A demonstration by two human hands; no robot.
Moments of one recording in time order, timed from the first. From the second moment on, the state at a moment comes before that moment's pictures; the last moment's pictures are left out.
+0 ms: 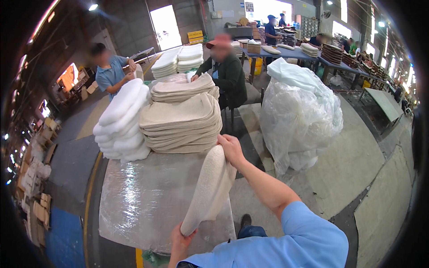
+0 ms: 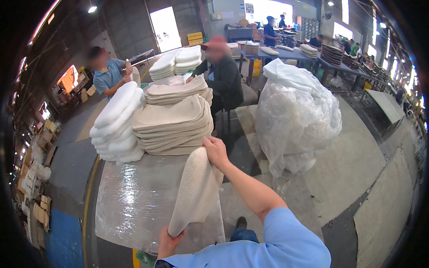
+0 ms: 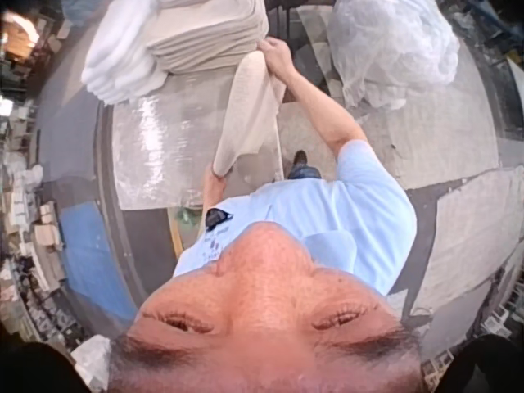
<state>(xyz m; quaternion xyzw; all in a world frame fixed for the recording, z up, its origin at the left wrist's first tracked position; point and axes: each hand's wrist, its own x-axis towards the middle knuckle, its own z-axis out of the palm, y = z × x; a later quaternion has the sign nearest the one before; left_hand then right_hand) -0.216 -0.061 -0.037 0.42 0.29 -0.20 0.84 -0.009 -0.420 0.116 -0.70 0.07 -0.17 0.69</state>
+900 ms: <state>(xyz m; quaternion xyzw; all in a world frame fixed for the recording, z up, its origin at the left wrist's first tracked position) -0.164 -0.170 0.178 0.80 -0.21 0.13 0.54 -0.040 -0.366 0.189 -0.76 -0.02 -0.32 0.57</state>
